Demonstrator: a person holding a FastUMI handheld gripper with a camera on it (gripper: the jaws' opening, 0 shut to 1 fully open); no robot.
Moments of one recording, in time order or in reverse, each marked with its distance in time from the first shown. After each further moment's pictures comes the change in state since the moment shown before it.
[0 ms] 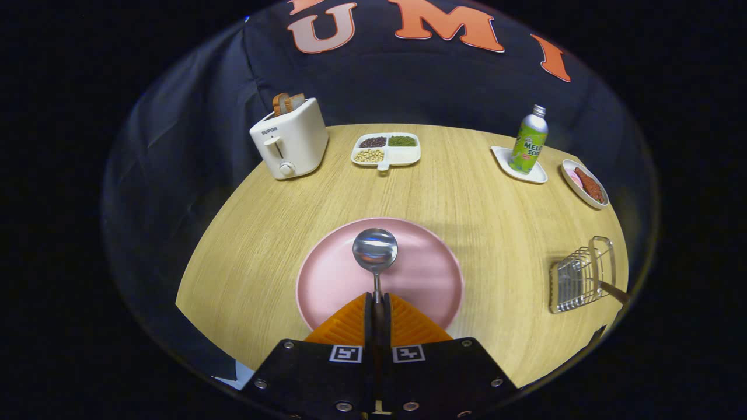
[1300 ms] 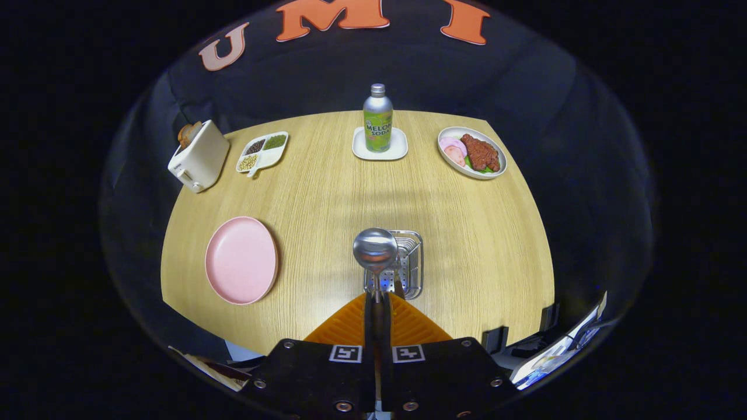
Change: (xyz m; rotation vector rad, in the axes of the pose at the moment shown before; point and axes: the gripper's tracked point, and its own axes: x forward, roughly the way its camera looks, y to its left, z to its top) arm -0.104 -0.239 0.005 0.111 0.252 -0.196
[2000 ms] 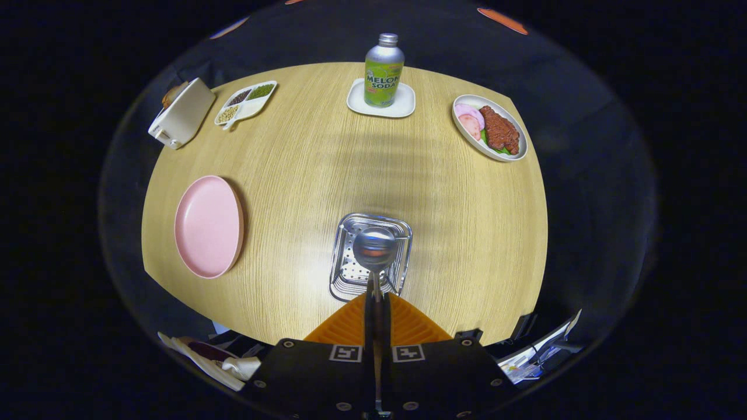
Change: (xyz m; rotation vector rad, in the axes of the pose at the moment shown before) arm 0.043 -0.018 -0.003 -0.152 0.264 -0.039
